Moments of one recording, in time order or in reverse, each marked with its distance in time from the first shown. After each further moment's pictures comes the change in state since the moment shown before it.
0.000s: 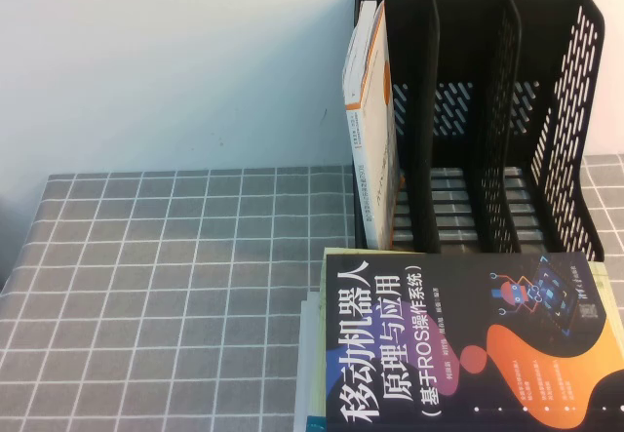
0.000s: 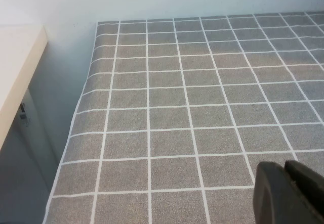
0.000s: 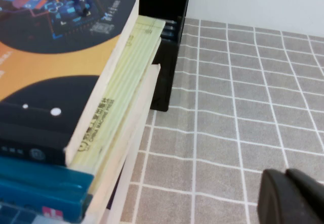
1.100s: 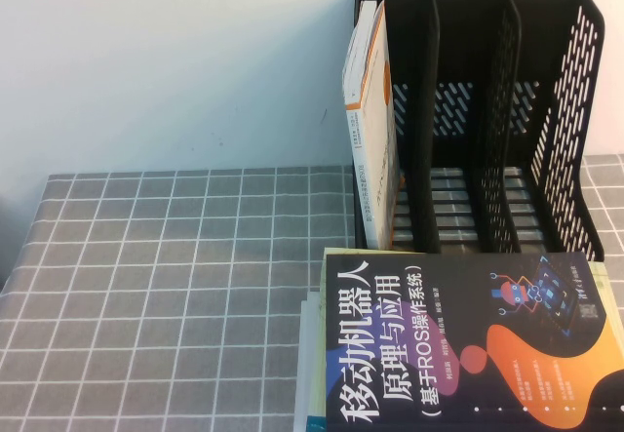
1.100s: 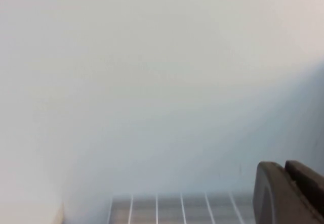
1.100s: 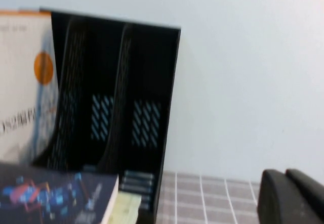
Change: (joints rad) right arm 0.000 0.000 0.008 -0.016 -0.415 0.026; left arm 0.000 0.000 0.009 0.000 -0.487 0.000
